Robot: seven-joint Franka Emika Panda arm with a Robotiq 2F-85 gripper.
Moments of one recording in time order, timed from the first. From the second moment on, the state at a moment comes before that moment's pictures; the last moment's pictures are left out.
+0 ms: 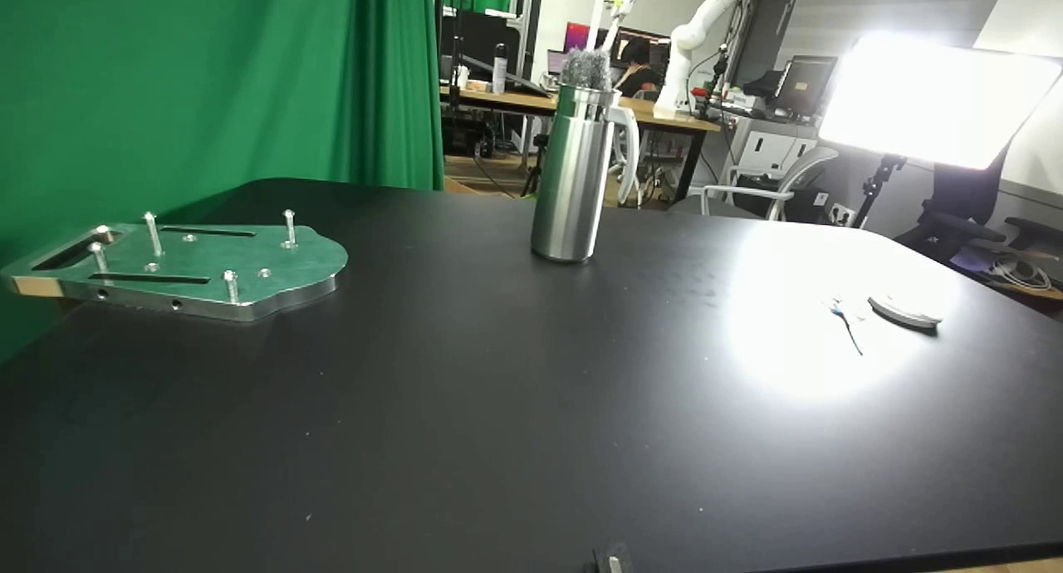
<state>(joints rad) 0.16 0.00 0.13 -1.71 -0.06 2.06 0.15</state>
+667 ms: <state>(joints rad) 0.14 0.03 0.12 -1.82 -0.05 2.10 0.16</state>
